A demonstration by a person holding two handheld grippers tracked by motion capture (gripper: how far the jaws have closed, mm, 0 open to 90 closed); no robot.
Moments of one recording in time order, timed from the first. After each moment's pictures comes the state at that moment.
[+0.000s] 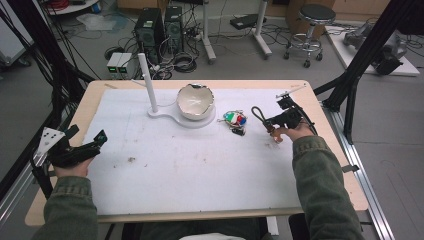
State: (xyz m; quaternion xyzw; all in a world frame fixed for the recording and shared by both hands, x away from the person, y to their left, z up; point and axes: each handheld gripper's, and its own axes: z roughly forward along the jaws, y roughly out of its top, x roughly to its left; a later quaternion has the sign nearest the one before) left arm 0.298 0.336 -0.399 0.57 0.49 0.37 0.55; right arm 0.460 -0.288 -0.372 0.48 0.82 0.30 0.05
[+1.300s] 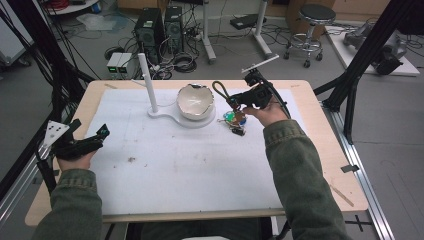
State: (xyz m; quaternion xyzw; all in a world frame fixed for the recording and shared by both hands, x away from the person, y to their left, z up) left arm 0.320 0.337 -0.401 0.57 0.48 0.38 0.54; right arm 0.439 -0.171 -0.271 0.38 0.84 0.38 0.07
